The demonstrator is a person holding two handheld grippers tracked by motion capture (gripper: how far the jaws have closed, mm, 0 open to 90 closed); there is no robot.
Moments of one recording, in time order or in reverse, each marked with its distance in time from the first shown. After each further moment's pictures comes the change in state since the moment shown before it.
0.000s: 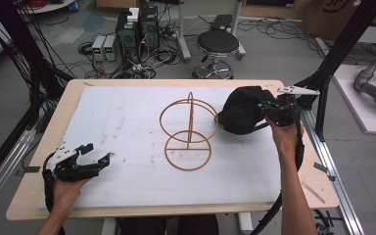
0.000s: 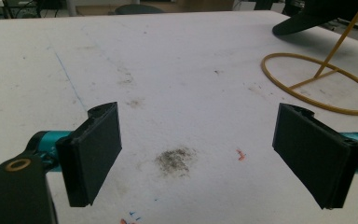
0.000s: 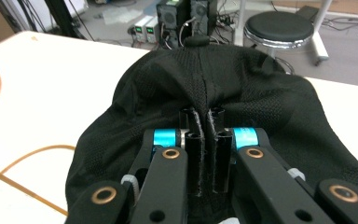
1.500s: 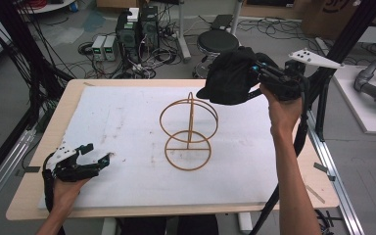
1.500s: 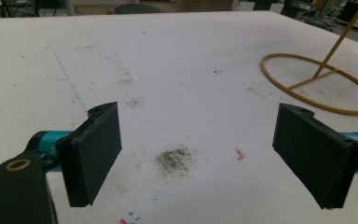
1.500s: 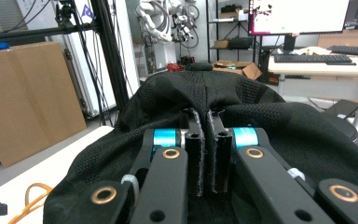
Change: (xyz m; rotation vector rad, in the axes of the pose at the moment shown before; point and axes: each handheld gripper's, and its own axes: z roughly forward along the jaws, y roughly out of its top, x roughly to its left) left arm 0.001 0.000 0.000 -0.003 -0.006 -0.003; right arm 0.062 0.089 -0.056 -0.346 0.168 -0.018
